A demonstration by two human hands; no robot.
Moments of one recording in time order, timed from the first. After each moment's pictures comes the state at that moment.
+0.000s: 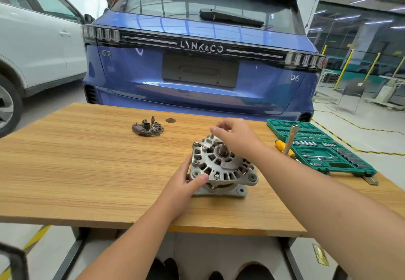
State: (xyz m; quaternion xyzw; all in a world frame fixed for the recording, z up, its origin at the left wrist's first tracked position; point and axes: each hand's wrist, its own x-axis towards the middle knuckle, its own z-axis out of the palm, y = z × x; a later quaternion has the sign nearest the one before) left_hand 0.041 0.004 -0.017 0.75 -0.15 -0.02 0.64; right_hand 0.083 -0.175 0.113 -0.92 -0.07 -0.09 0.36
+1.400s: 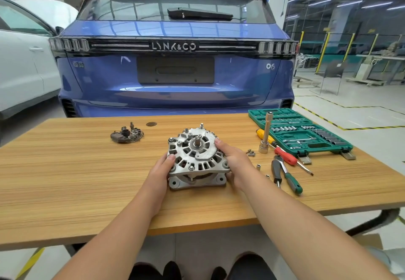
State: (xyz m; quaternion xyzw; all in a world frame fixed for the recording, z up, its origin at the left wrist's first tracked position) left_hand 0.065 -0.007 -0.007 0.67 -0.07 -0.07 0.74; right_hand 0.077 -0.223 0.019 -0.63 0.12 -0.02 0.77
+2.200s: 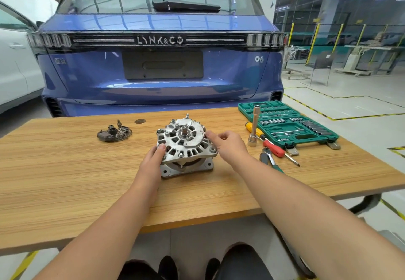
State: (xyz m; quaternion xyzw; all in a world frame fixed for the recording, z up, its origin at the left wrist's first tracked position) left_hand 0.080 -0.027 0.000 0.70 0.06 -0.04 0.71; right_hand 0.088 -0.251 0.036 -0.82 0.15 -0.12 0.54
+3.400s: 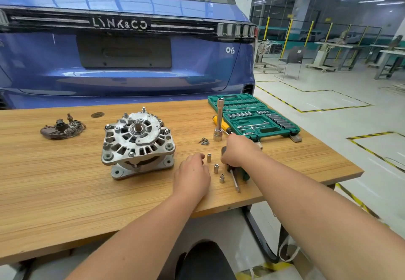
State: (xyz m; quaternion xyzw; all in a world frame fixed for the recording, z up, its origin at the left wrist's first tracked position) left_hand 0.054 -0.221 -0.026 0.93 -0.12 0.03 0.34; right_hand 0.064 -0.368 0.033 -0.98 0.20 0.02 0.07
